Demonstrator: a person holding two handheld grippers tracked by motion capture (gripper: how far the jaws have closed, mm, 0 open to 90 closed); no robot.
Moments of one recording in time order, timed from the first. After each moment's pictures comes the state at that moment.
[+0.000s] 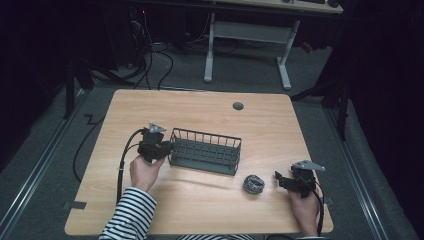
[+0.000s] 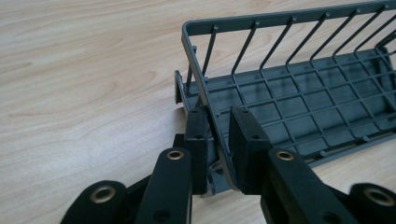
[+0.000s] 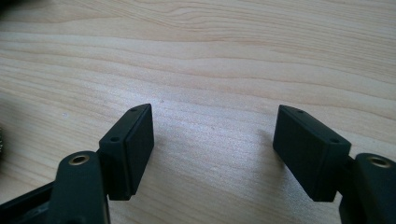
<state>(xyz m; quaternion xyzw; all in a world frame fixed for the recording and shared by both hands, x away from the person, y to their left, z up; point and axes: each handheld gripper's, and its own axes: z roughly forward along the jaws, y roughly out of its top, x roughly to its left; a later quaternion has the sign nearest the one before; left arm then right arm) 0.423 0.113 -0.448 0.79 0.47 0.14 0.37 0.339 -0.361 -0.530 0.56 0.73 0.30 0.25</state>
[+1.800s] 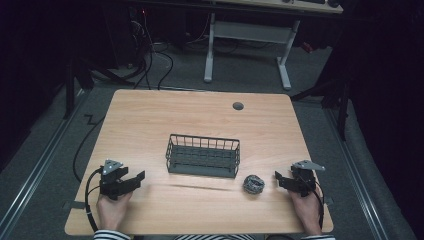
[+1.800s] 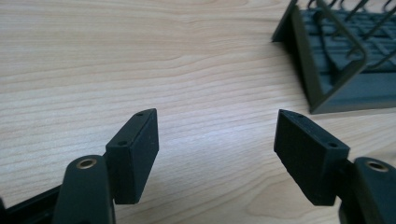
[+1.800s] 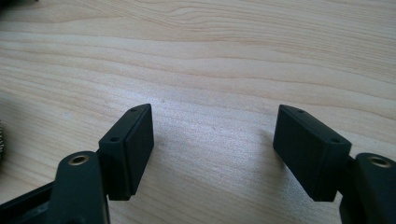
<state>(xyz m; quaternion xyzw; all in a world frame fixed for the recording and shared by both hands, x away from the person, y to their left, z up) 0.347 0.216 -0.519 0.72 0.55 0.18 0.39 0.339 -0.361 -0.530 0.56 0.73 0.30 0.25</state>
